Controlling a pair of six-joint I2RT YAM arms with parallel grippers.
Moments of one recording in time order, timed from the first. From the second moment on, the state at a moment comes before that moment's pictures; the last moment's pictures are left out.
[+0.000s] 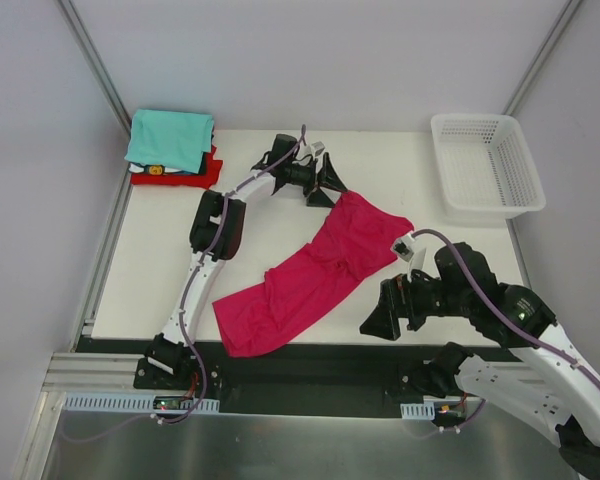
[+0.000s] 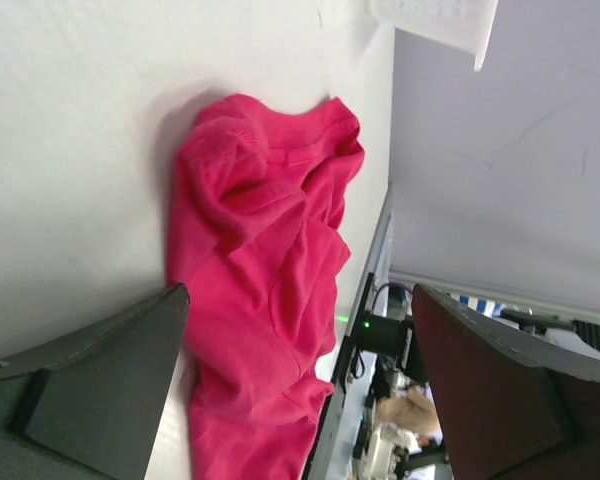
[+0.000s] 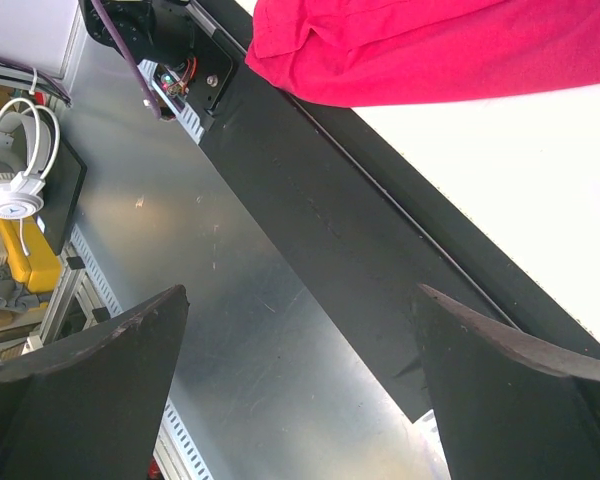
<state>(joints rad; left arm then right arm) -0.41 2.70 2.21 -0.09 1.12 -0.93 0.78 0.65 0.96 -1.00 -0.43 0.47</state>
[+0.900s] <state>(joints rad) -0.34 2.02 1.93 -0.98 0.30 -0.45 0.70 1.18 1.08 -1.00 0.09 0.57</state>
